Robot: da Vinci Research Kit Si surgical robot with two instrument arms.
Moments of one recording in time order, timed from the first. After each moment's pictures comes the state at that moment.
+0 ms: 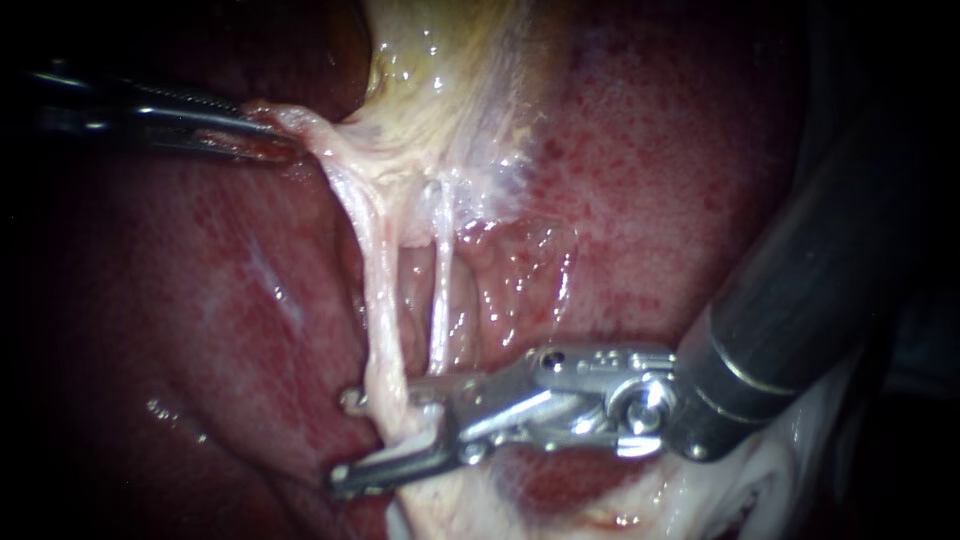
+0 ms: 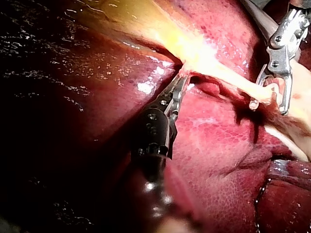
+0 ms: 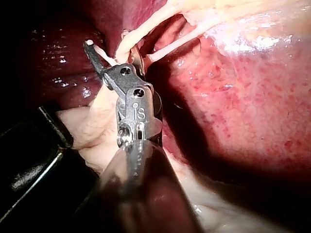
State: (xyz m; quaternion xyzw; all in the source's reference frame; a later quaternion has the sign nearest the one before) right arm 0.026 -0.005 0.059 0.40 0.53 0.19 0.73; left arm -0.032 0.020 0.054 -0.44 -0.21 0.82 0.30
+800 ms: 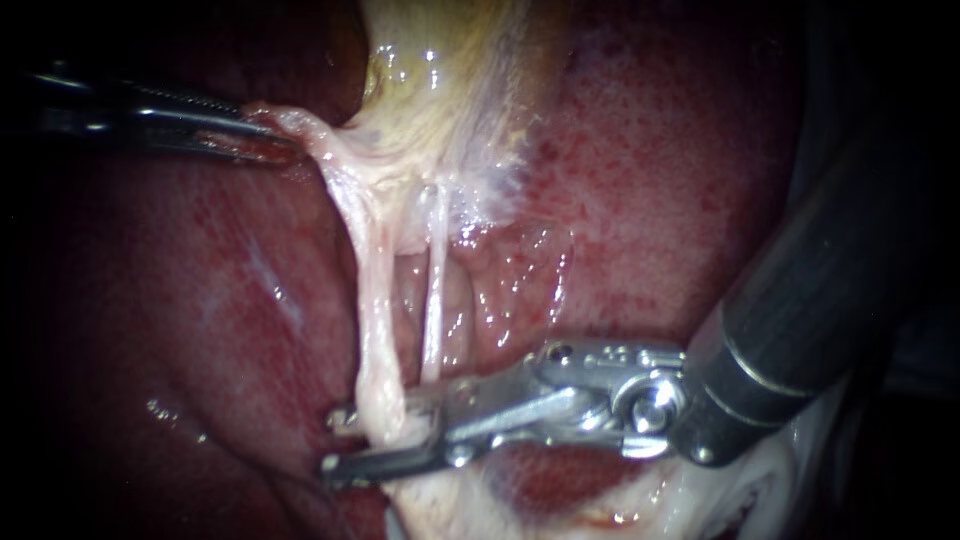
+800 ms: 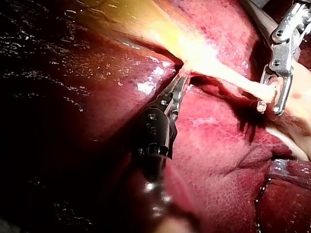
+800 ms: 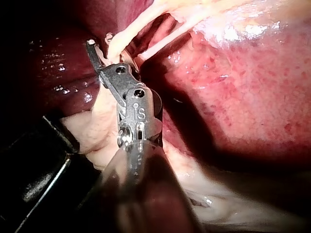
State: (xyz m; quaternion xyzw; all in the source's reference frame) right arm 0.025 -0.004 0.058 0.43 0.51 0.22 0.72; left arm -0.032 0.020 0.054 -0.44 -0.21 0.82 0.30
